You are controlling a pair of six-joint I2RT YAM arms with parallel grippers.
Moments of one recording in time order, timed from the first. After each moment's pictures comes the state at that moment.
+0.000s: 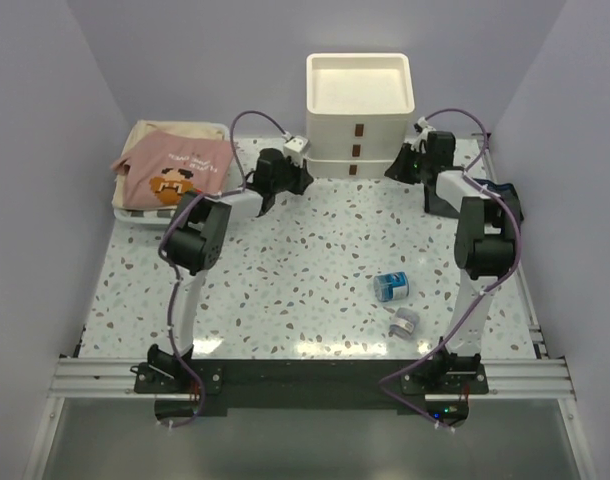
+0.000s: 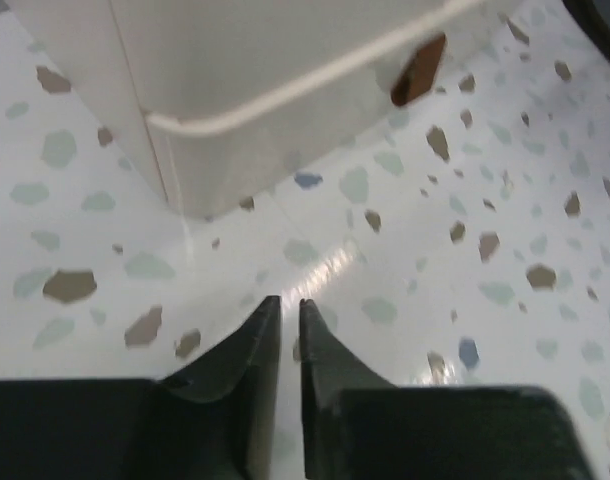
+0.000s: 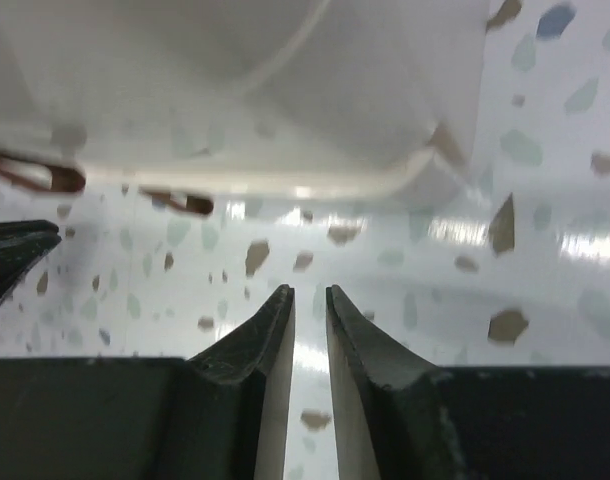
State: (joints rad) left arm -0.41 2.32 1.57 0.41 0.31 -0.10; right arm 0.01 2.10 1.52 -0.05 -0.37 0.30
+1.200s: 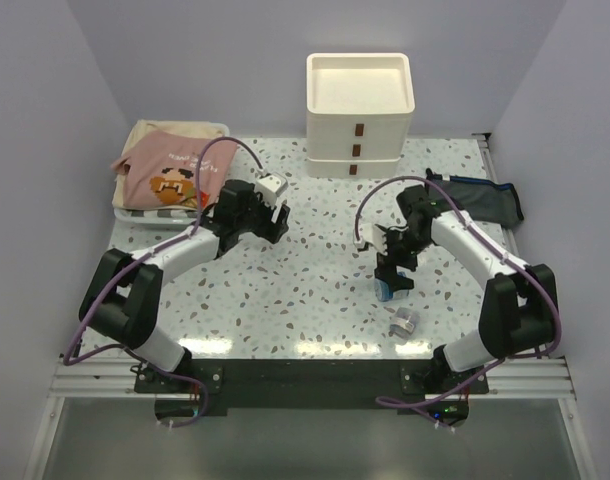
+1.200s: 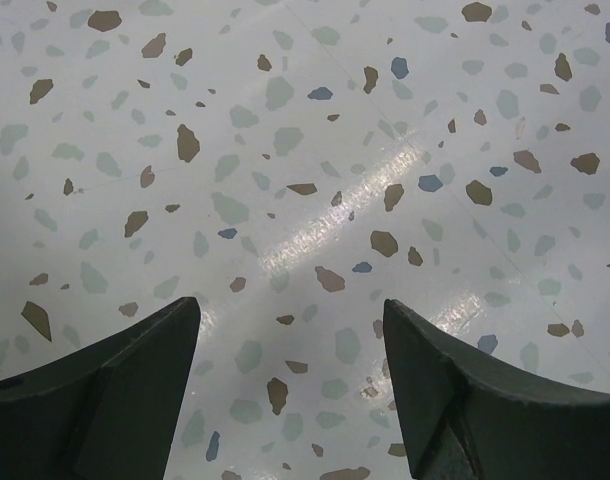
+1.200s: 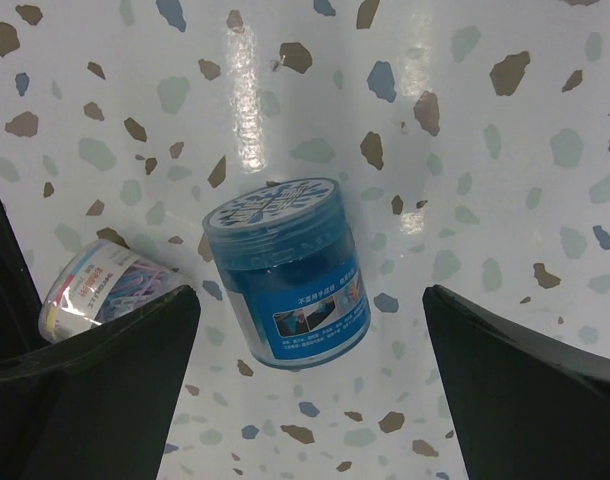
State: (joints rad) left arm -0.43 1.57 0.90 0.09 0.22 0.10; right arm 0.28 1.49 1.09 -1.05 -0.44 -1.17
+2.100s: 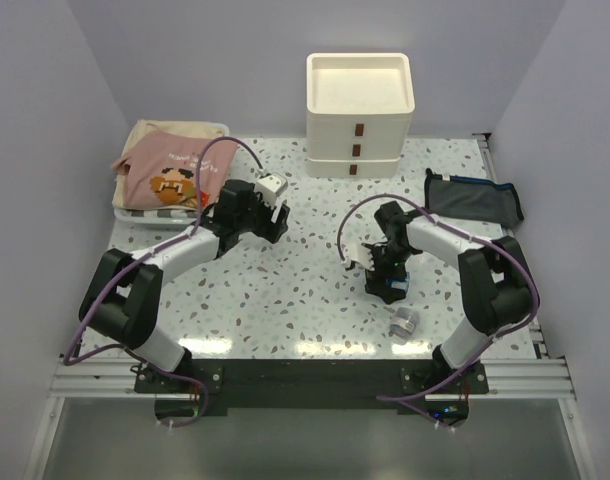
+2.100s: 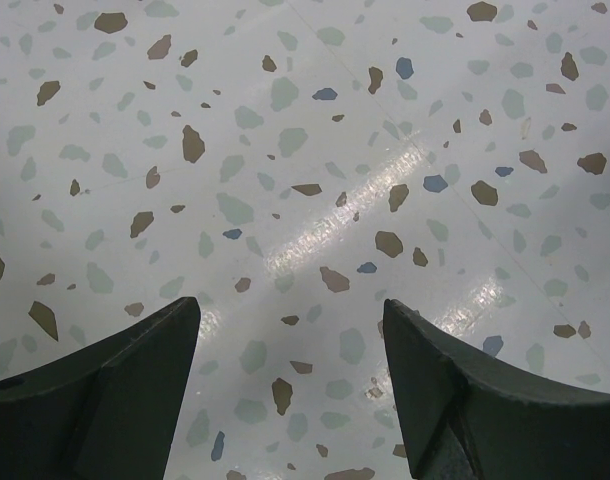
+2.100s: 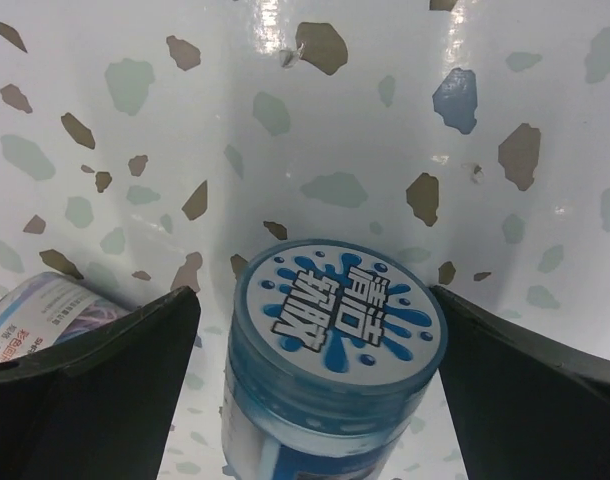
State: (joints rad) left arm -0.43 1.57 0.89 0.09 0.21 0.11; right arm 0.38 1.66 1.00 -0.91 -0.32 -1.16
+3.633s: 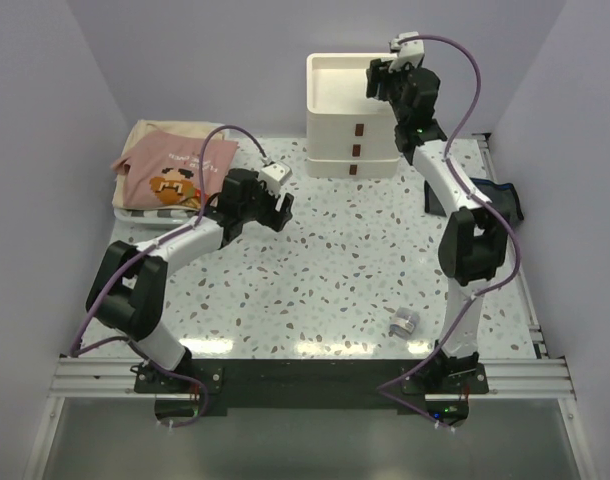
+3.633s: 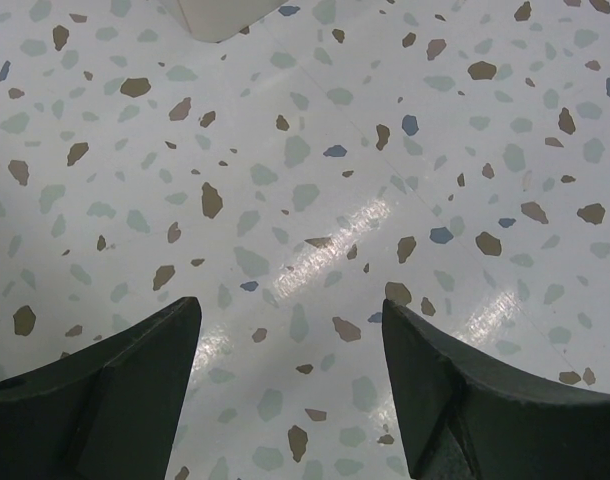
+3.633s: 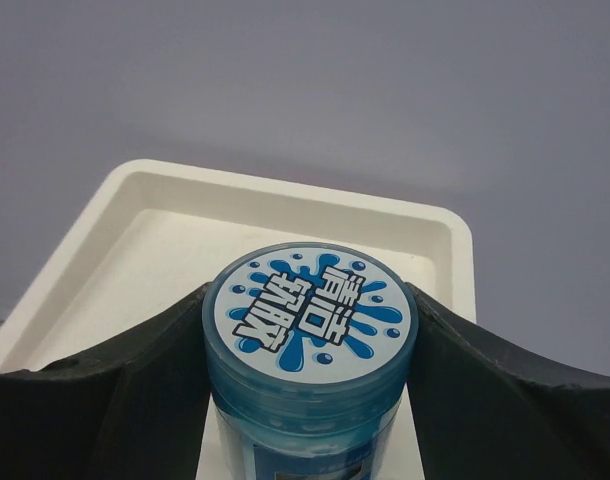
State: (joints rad) left arm -0.43 1.63 1.00 0.09 0.21 0.12; right arm 0.22 2.04 1.92 0.25 0.03 -0.06
